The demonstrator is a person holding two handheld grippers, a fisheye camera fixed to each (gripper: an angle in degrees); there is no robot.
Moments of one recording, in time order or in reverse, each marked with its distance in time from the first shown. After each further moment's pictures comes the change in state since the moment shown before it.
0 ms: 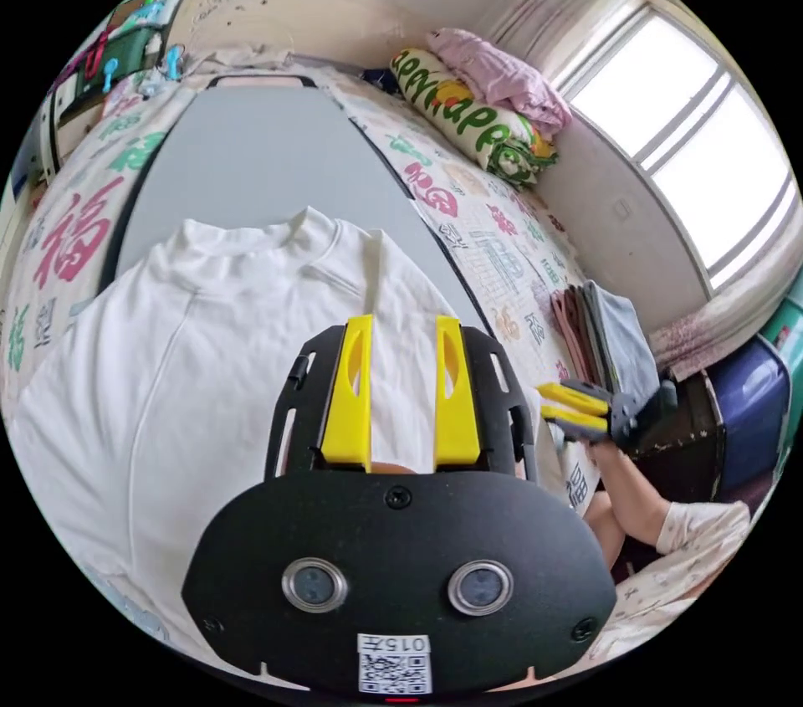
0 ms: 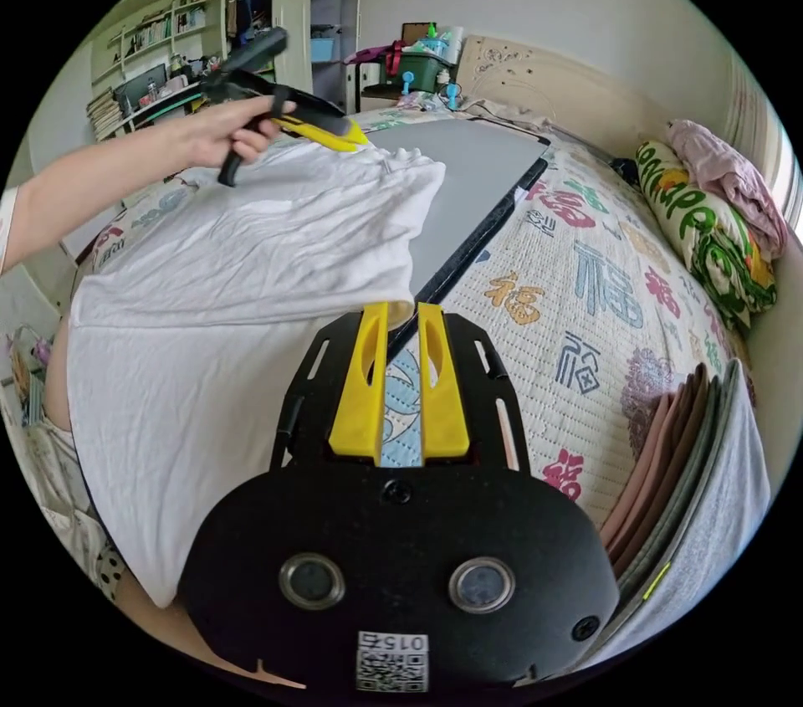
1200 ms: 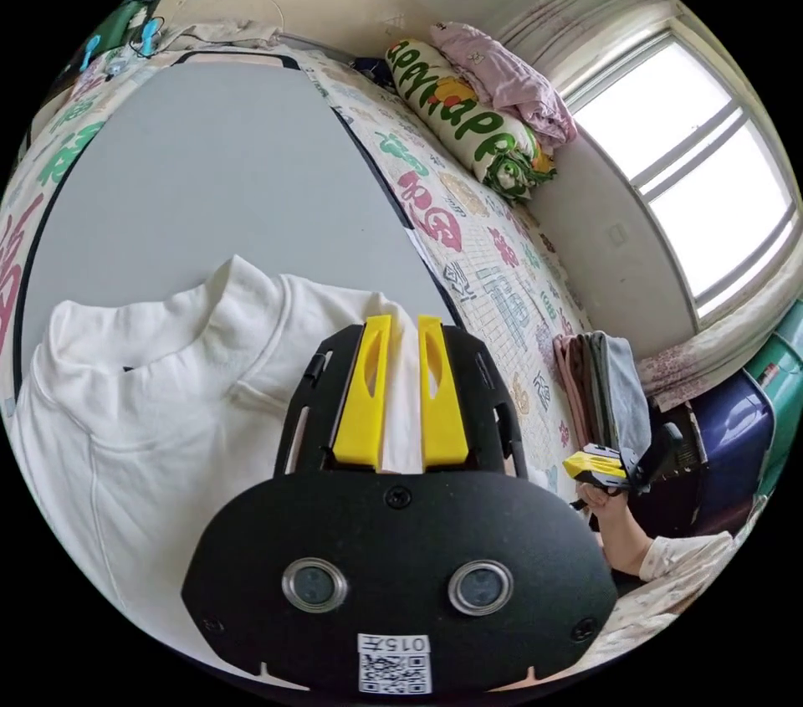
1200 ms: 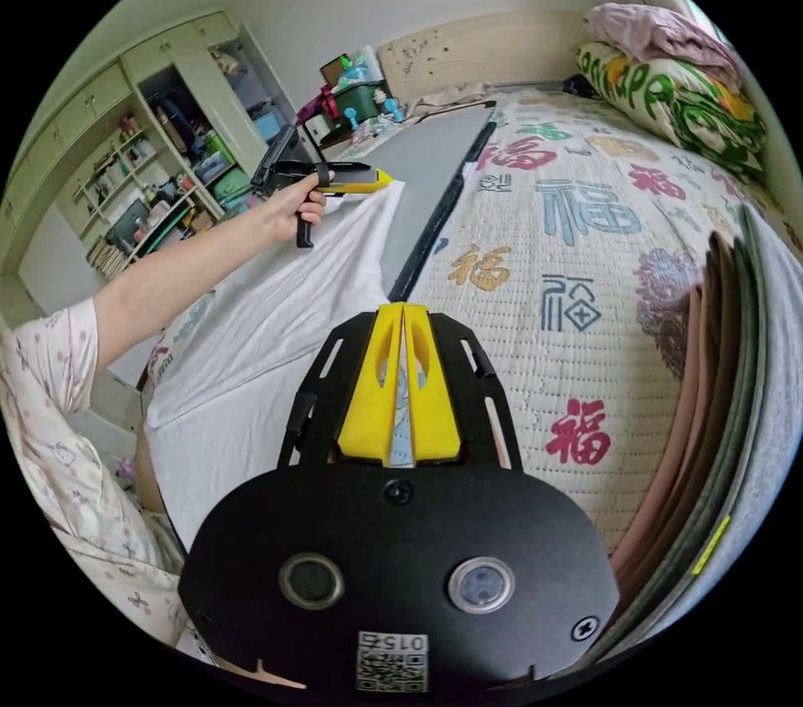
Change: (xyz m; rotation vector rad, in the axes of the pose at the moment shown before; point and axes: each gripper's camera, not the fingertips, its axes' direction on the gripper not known) left arm 0.040 -0.043 0.172 0.023 0.108 0.030; right arm 0.173 0.102 0.086 0.082 -0.249 0.357
